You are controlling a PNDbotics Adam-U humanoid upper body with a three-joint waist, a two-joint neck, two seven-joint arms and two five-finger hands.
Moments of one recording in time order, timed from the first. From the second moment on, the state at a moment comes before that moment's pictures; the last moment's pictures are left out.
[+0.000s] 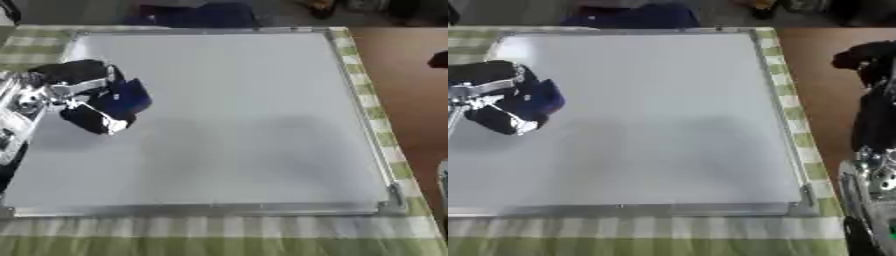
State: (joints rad) left arm -0.88 0.50 -0.27 -1.25 -0.74 -0.20 -0.64; right arm -0.18 -0.26 -0.19 -1.98 -0.03 -0.27 -0.30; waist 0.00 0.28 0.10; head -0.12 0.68
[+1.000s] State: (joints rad) left arm -0.87 0.52 -0.16 -1.09 -0.73 -0.06 -0.55; right arm -0.17 -0.26 -0.19 -1.98 -0.03 -0.28 -0.30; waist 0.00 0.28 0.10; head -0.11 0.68
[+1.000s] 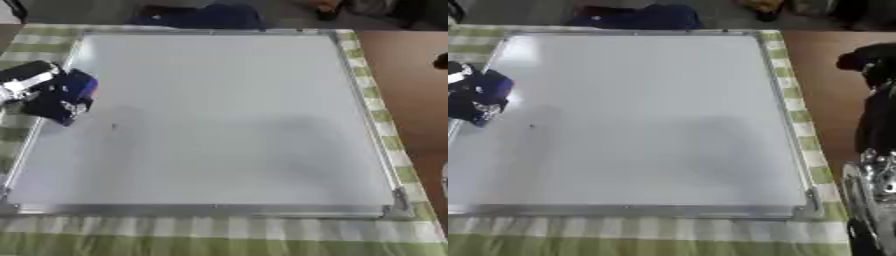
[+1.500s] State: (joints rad) left arm -0.87 0.51 -0.16 -1.05 -0.77 -0.07 -0.57; right arm -0.17 -0.26 -0.19 -1.98 -0.03 -0.28 -0.30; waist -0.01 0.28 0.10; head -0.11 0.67
